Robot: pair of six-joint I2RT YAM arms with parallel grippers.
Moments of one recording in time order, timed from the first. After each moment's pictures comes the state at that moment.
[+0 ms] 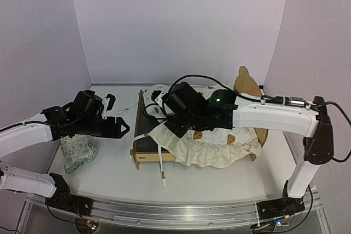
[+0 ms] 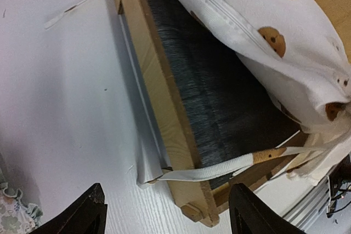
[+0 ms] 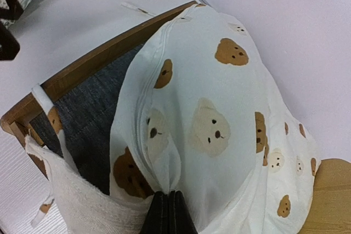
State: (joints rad) left arm -0.74 1.06 0.81 -0.48 -0.02 -0.53; right arm 1.17 1.79 1.61 -0.64 0.55 -0.05
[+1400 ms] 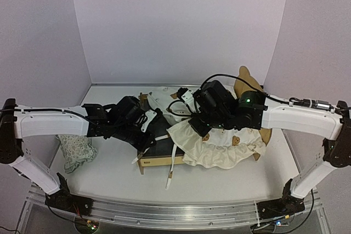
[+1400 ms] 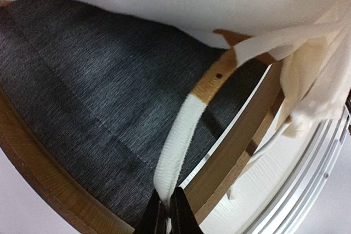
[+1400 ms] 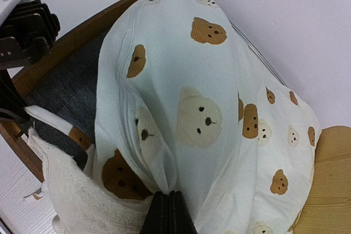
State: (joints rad) left arm -0.99 1.45 1.01 -0.43 0.05 -0.29; right arm 1.08 1.56 1.36 -0.59 0.48 -0.02
